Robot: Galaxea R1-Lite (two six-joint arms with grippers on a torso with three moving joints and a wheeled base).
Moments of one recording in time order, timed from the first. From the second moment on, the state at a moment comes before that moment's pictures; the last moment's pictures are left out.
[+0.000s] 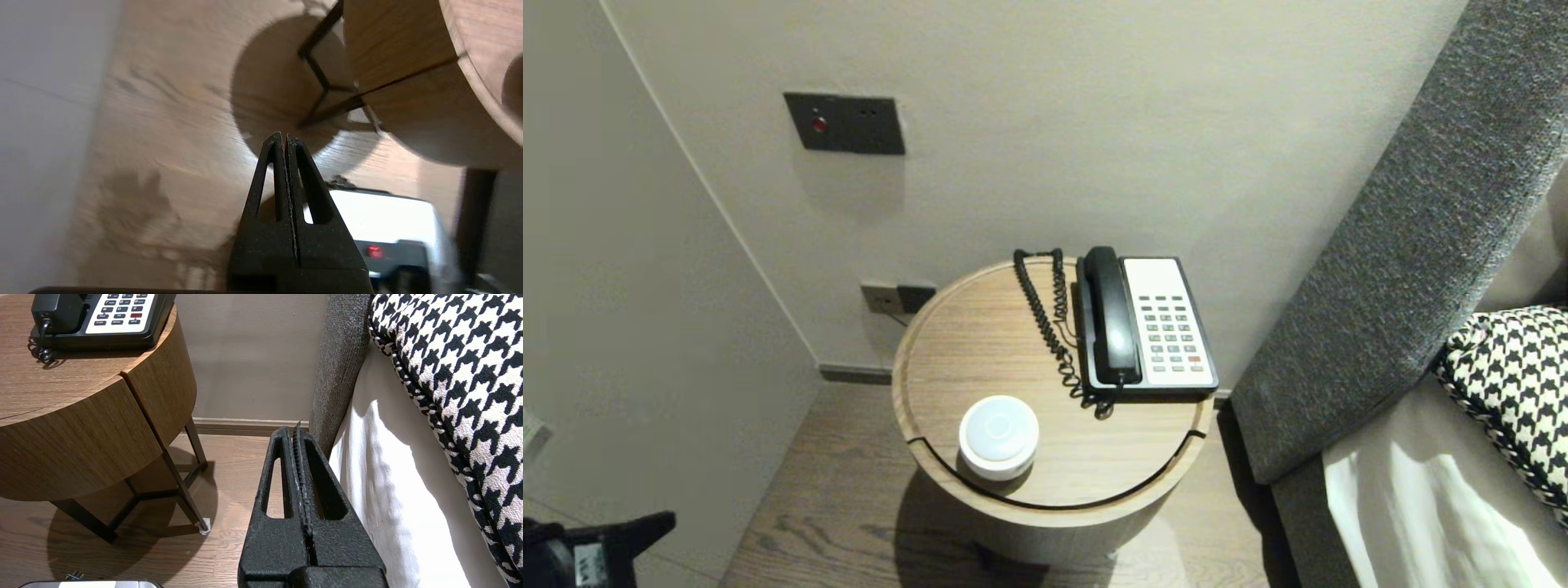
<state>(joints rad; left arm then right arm) -0.14 0.89 -0.38 0.06 0.05 -0.24 0.01 0.00 0.00 -0.10 -0.02 0.02</state>
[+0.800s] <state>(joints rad) -0.02 0.23 -0.17 0.29 -0.05 -0.11 0.01 0.00 0.00 -0.10 -0.02 0.02</state>
